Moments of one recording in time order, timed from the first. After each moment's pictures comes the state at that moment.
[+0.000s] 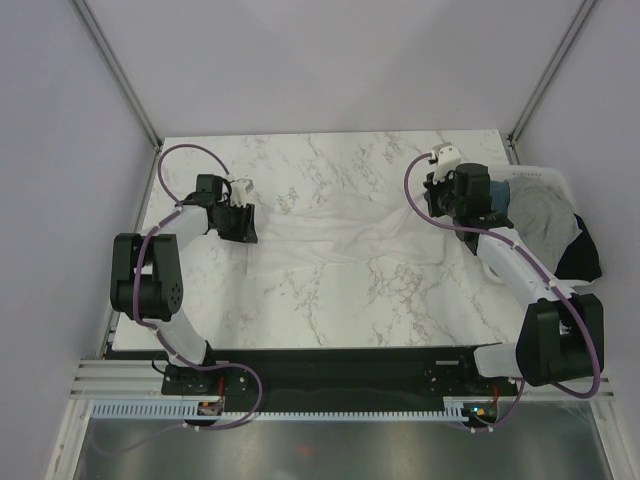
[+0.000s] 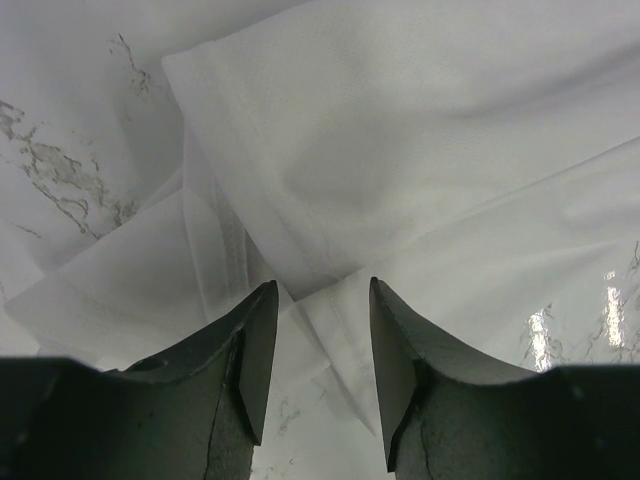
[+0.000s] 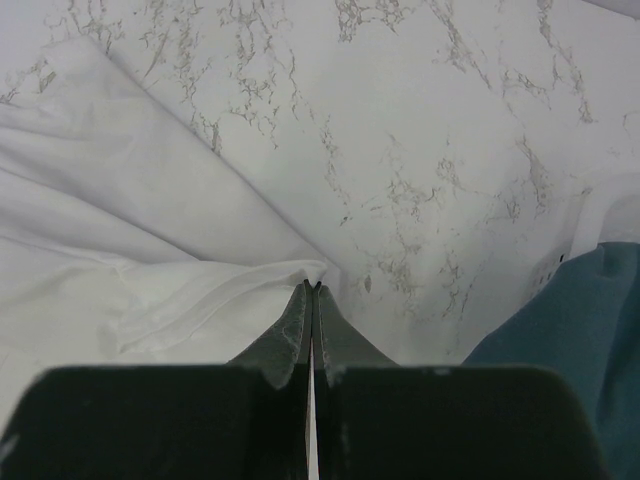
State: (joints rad) left arm -0.04 1.73 1.06 -0.39 0.37 0.16; right arm 0.15 1.35 0.94 -0.07 -0.12 -0.15
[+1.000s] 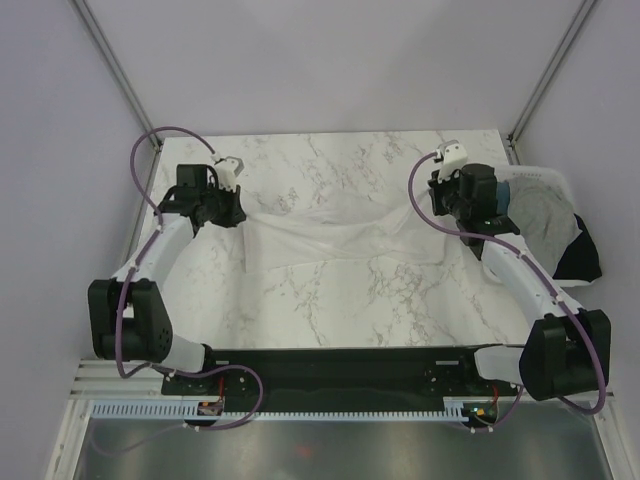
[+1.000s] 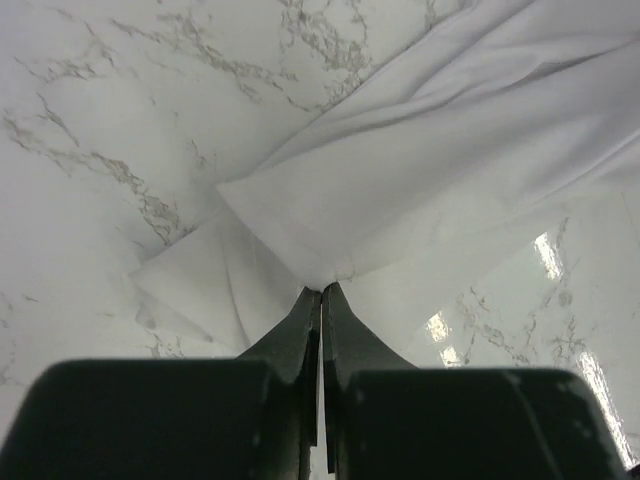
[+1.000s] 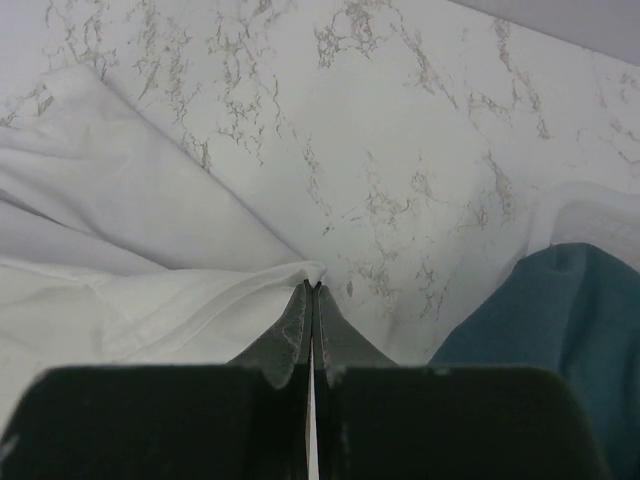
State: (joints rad) left arm -0.04 1.49 1.07 -0.41 0.38 0.17; right arm 0.15 1.30 0.93 -0.06 -0.09 -0.16
